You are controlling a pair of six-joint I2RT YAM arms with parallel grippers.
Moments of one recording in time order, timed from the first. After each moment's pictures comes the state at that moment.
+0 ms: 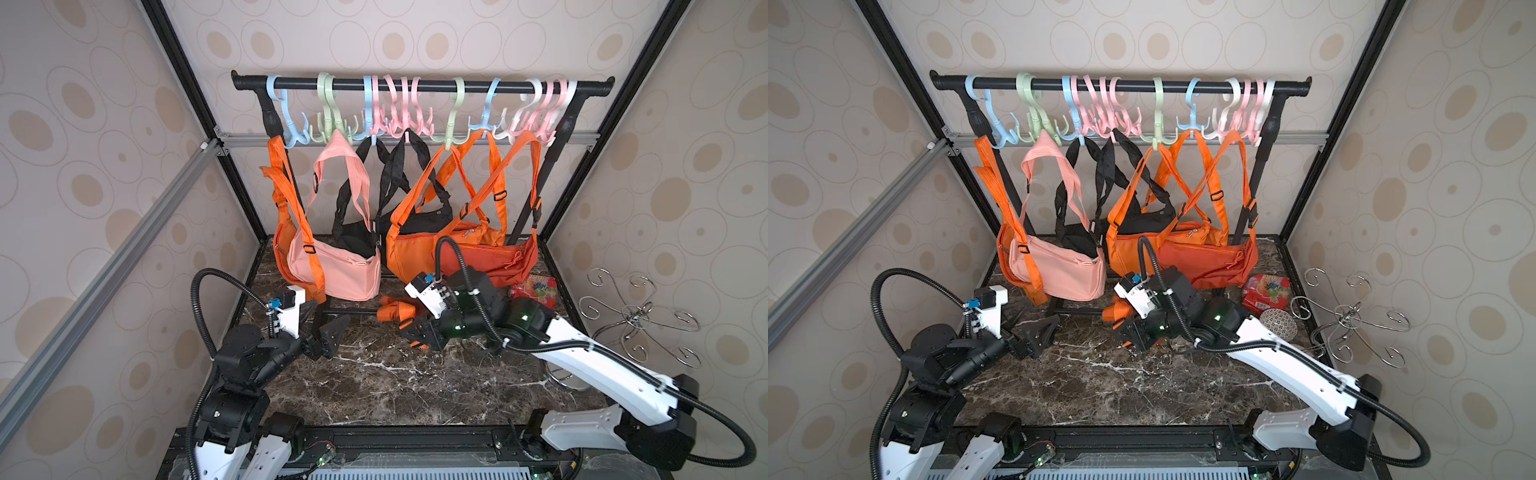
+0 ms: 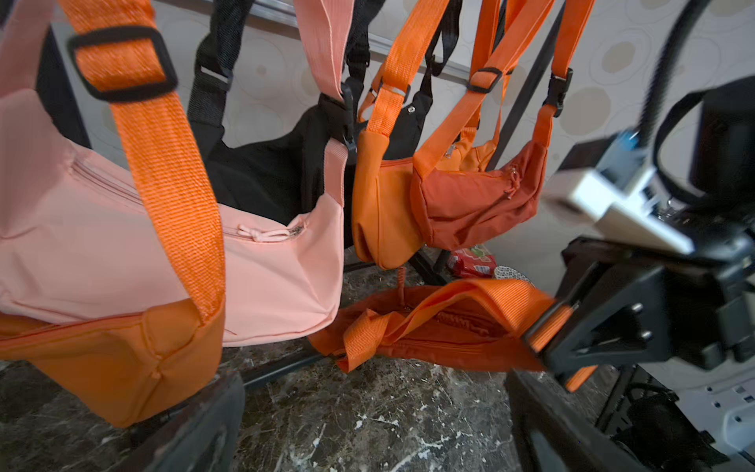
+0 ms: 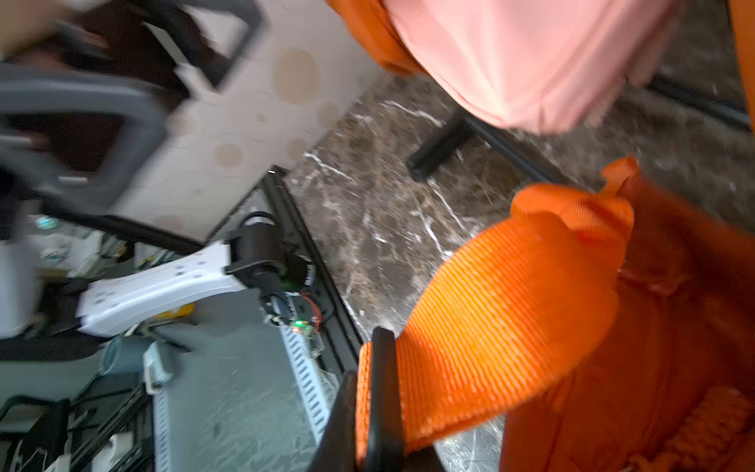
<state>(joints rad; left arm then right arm) -0.21 0.46 0.80 -0.50 0.47 -0.20 0.91 1.24 1.38 -0.76 -0.42 0.29</state>
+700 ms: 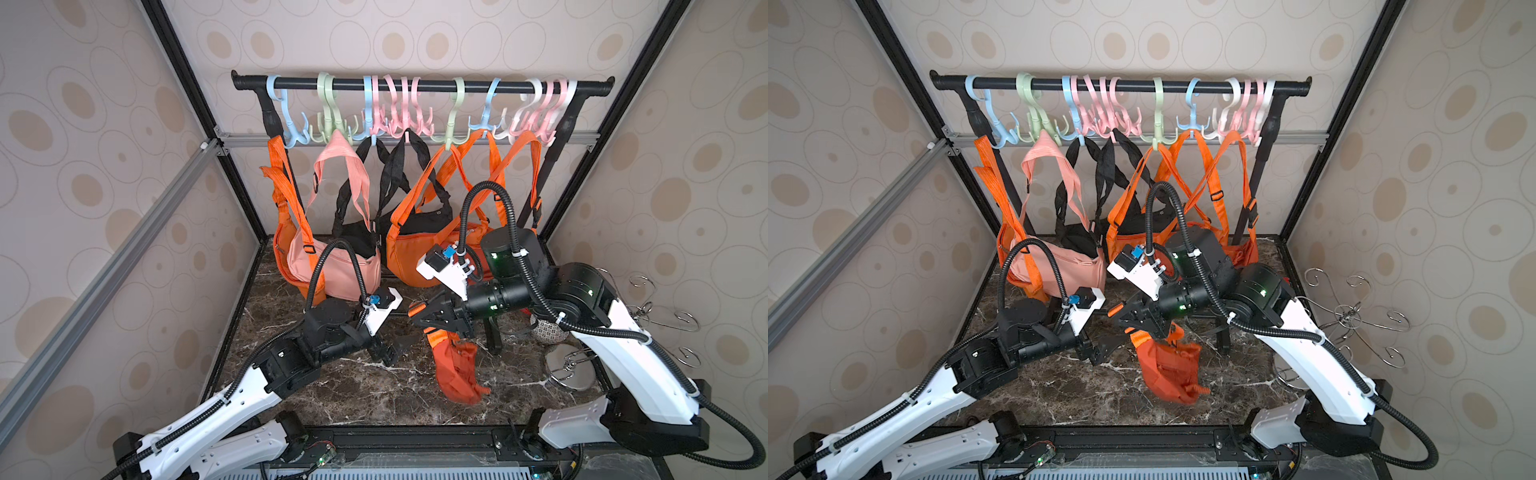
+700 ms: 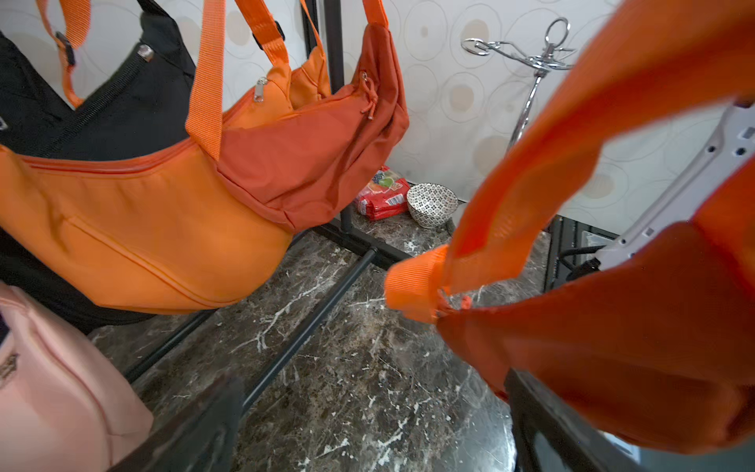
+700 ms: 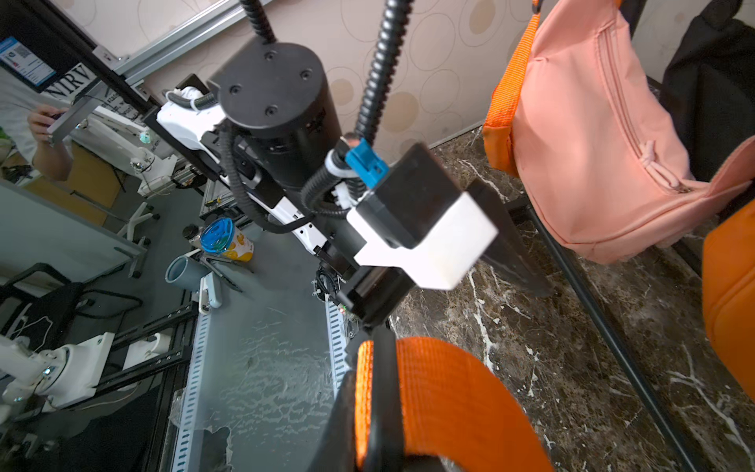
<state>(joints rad) -0.89 0.89 0.93 -0.30 0.11 0.03 0.91 1.37 1.93 -1.15 -0.56 0.03</state>
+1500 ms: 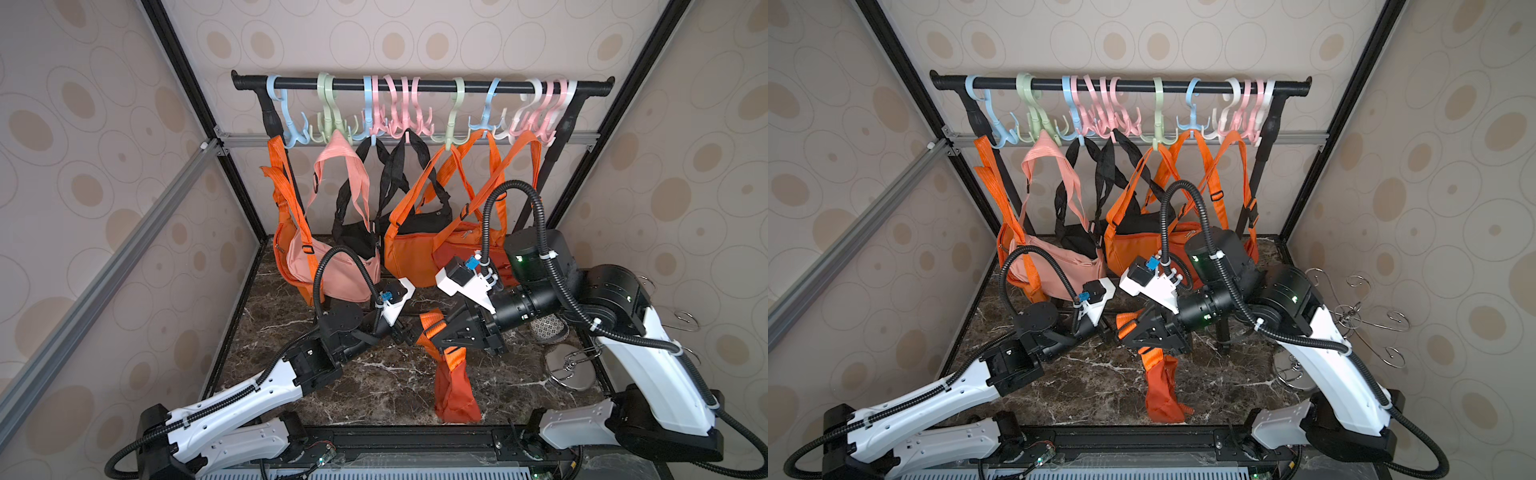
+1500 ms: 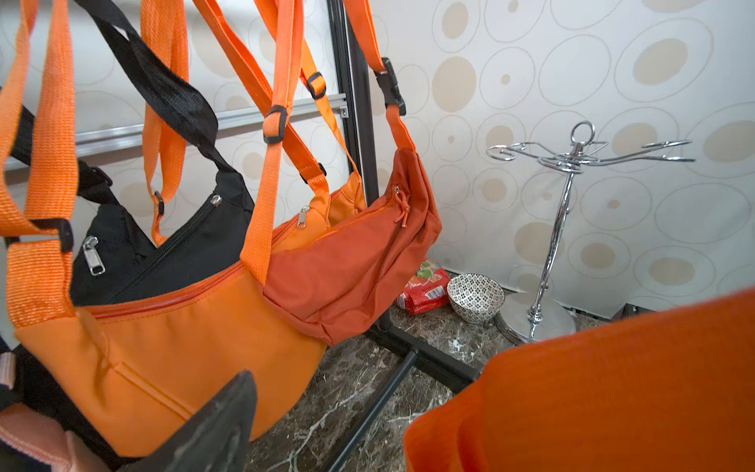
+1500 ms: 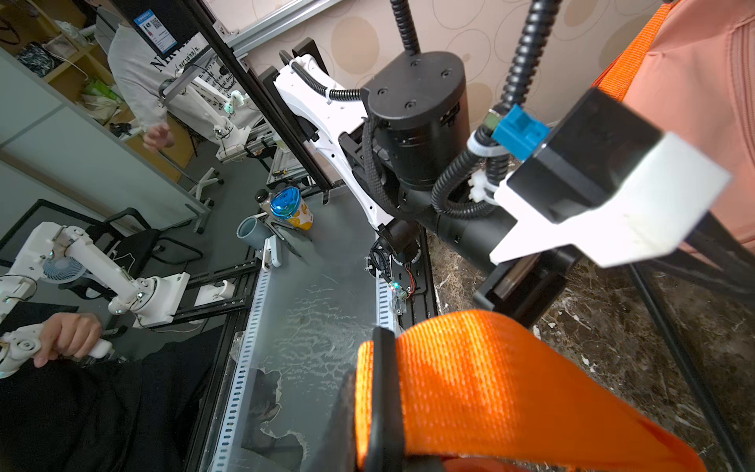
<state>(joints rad) -0.98 1.01 0.86 0.18 -0.06 0.10 0.91 1.30 1.97 -1.28 -0.72 -0.05</state>
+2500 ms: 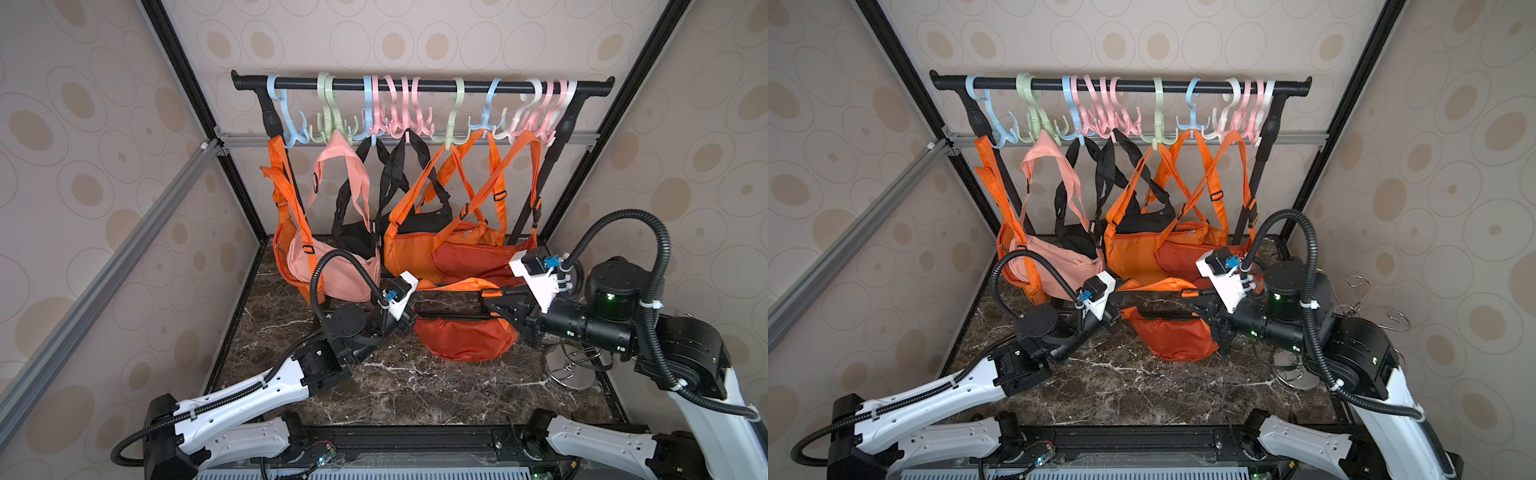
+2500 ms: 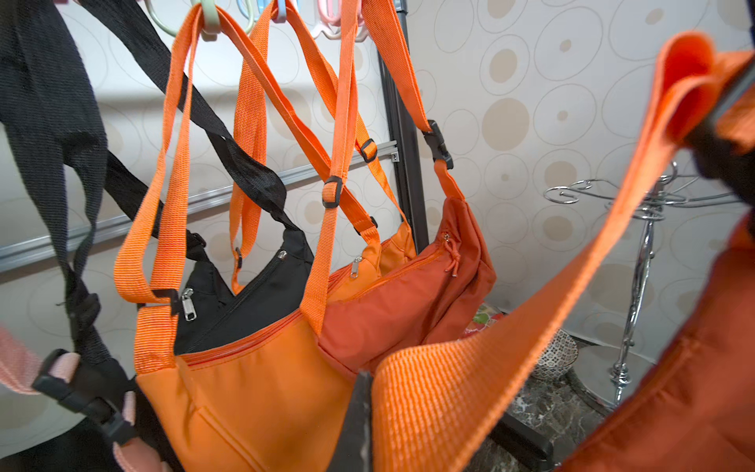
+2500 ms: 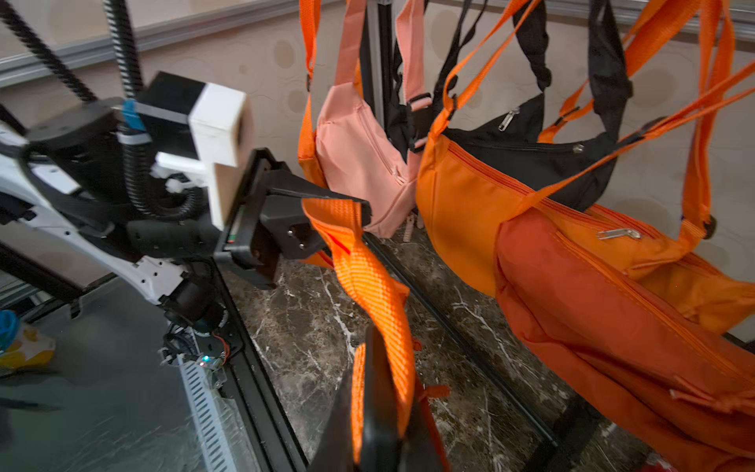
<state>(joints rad) -1.04 1.04 0.90 0.28 -0.30 0.22 0.82 0.96 1.67 -1.10 -0.02 0.05</state>
